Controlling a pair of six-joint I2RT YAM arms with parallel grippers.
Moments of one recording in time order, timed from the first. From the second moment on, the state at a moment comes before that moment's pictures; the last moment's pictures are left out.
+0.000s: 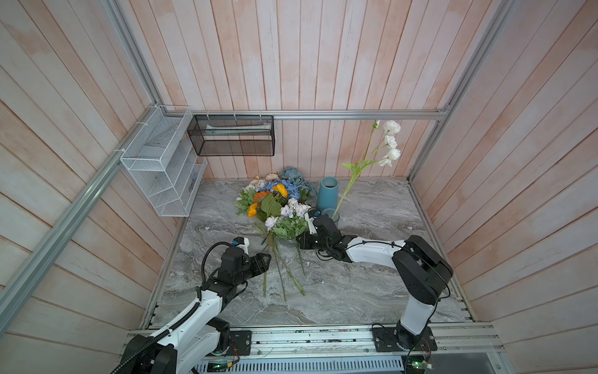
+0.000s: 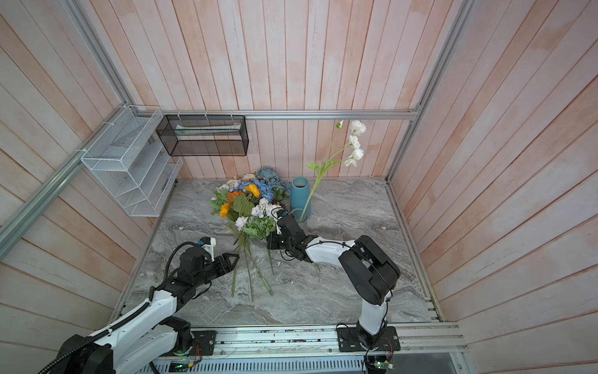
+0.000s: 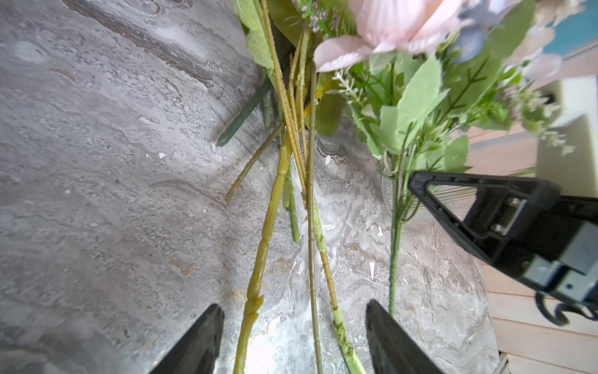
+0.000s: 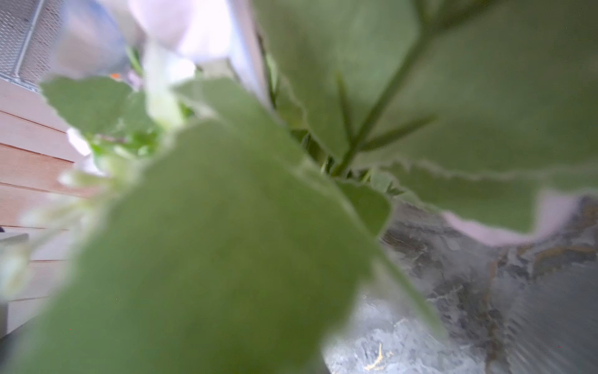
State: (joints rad) left arm -0.31 0.96 0.29 0.03 0.25 -0.69; right arm 0.78 1.82 1.00 0.18 -0.17 0.68
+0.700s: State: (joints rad) left arm -0.55 1.13 0.35 0.06 0.11 -0.74; right arm 0.78 1.68 1.00 0.13 -0.13 0.62
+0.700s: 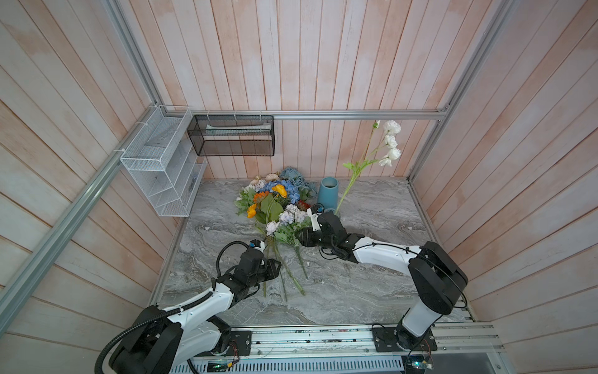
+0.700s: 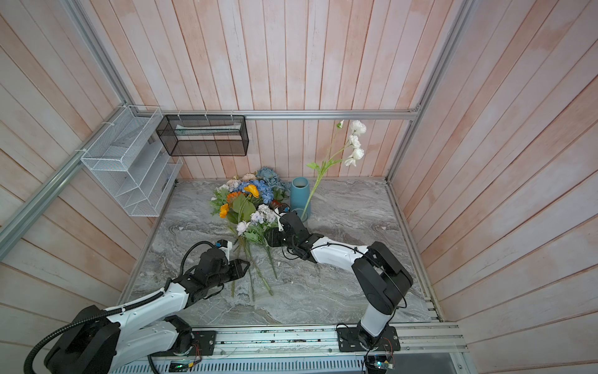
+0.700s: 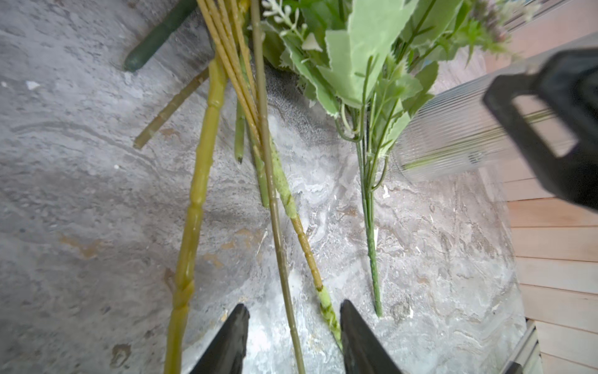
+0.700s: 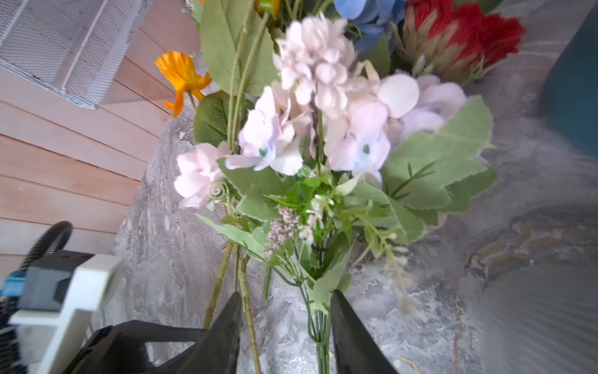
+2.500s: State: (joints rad) left arm -0.50 0.91 0.40 0.21 0.04 -0.35; right arm 0.84 1.61 1.13 0.20 -0.35 0.55
